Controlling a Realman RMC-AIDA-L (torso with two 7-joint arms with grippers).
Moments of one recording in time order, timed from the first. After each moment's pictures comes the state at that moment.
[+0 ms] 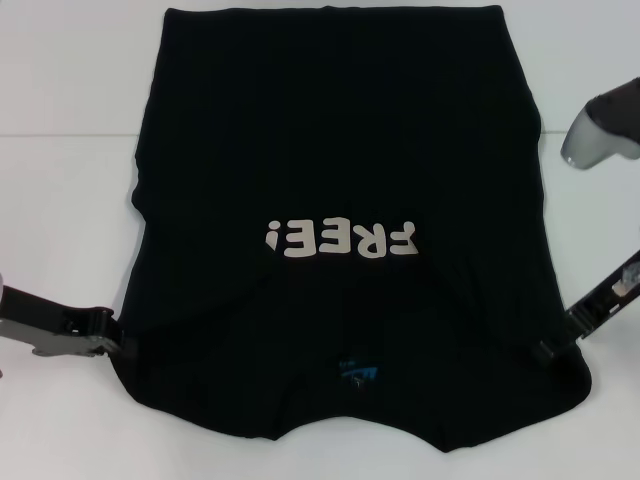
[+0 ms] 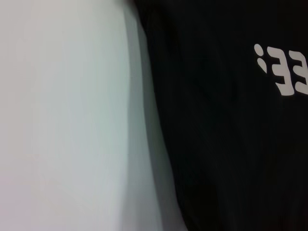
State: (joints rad) left arm -0.65 -1.96 0.70 0.72 2.57 1.49 -2.52; right arm 0.86 2.06 -0.95 -0.91 -2.87 -1.60 2.41
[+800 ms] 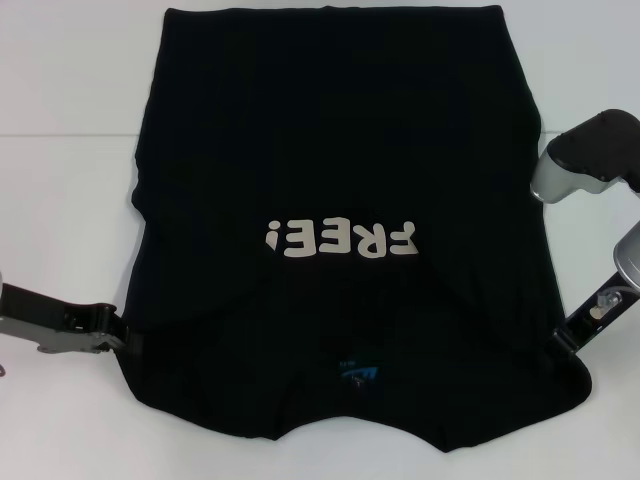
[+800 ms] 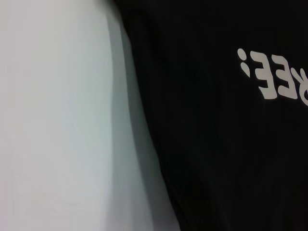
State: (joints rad) left arm -0.65 -1.94 0.68 0.69 2.53 1.50 -2.49; right arm 0.86 2.09 -1.03 -0.84 -2.90 -1.50 2.46
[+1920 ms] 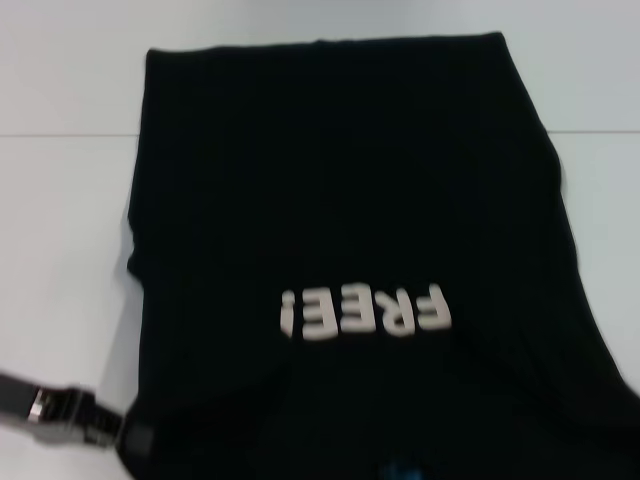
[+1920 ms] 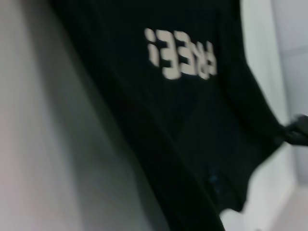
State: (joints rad) left arm -0.62 -1.87 0.52 0.49 2.52 1.86 -2.27; right arm 0.65 1.98 -0.71 -0.93 -2.80 -1.79 2.25
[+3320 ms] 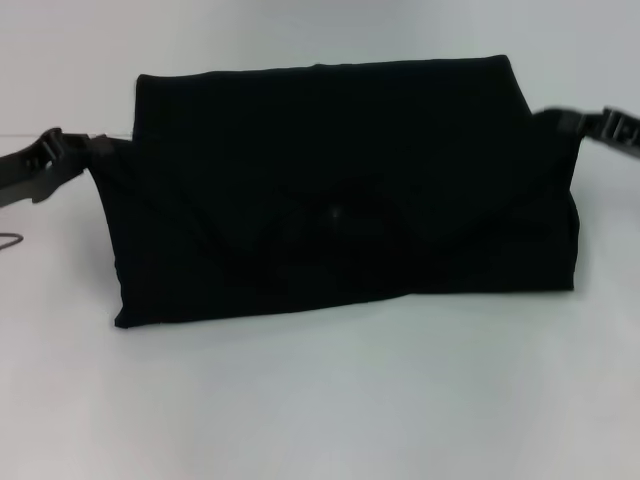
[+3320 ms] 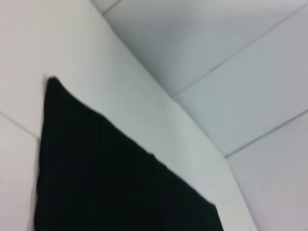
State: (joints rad) left arm -0.66 -1.95 0.17 0.48 2.17 1.26 -2.15; right arm 0.74 1.96 -0.38 -0.50 -2.10 -1.12 2.00
